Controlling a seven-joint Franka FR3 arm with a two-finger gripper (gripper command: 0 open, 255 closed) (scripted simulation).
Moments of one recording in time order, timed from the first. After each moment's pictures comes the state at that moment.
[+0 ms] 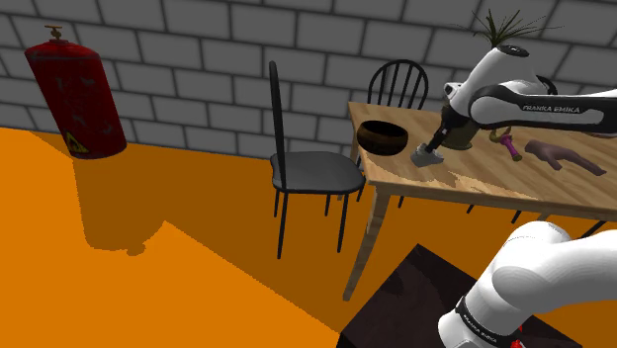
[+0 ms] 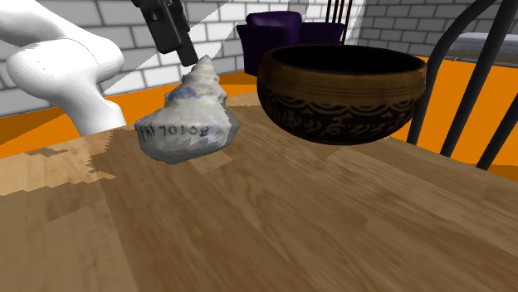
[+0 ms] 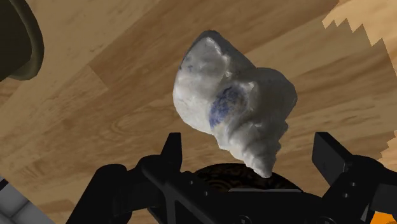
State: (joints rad) arm -0.08 -0.79 -0.48 -2.53 -0.51 2.19 -0.47
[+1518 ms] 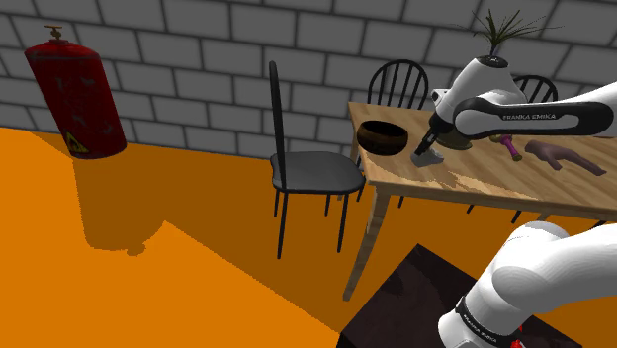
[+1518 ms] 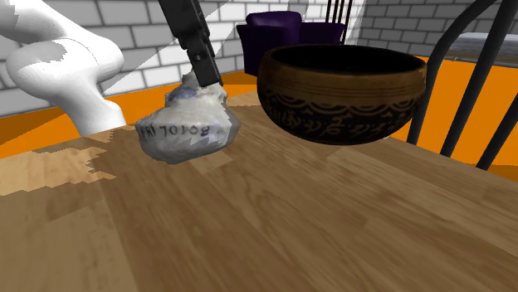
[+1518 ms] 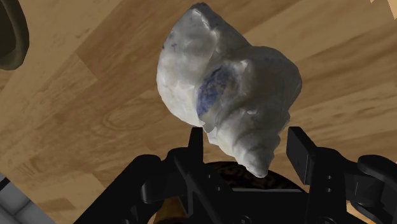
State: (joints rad) arm -0.08 -0.71 -0.45 -2.56 -0.55 2.30 -0.39
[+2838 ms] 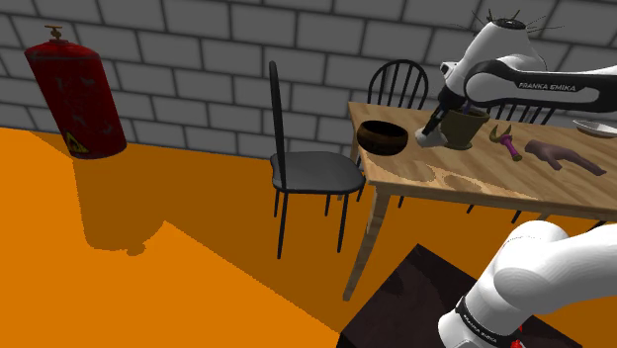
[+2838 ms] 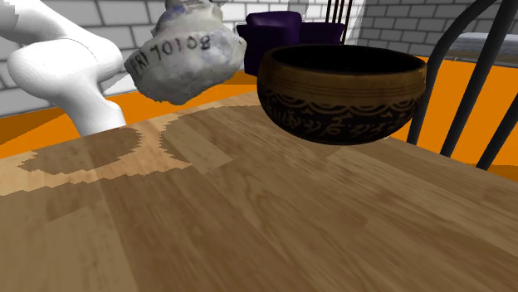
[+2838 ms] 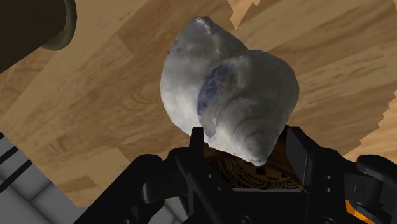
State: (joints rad) arm -0.05 -0.72 -0.41 -2.37 -0.48 2.11 -0.44
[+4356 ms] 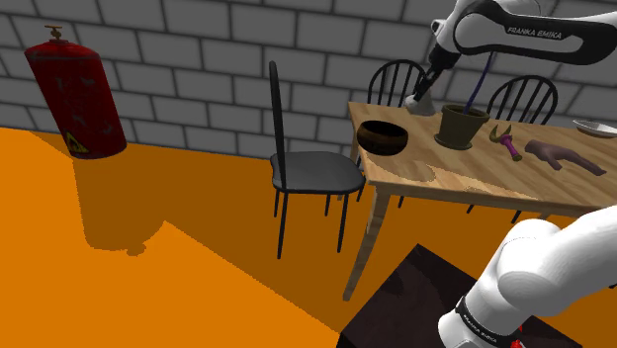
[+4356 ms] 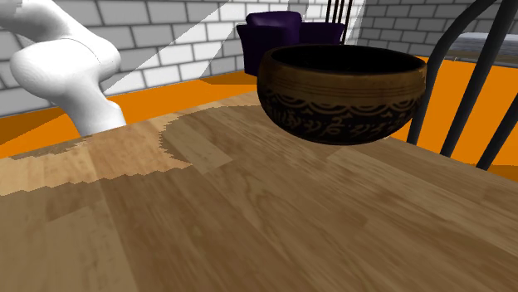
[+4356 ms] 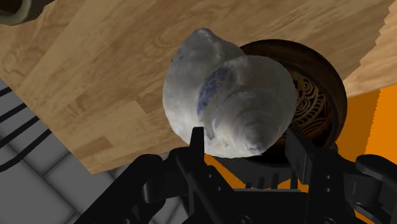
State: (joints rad) arm 0.03 -0.52 -0.35 -1.99 -0.38 1.91 -0.45
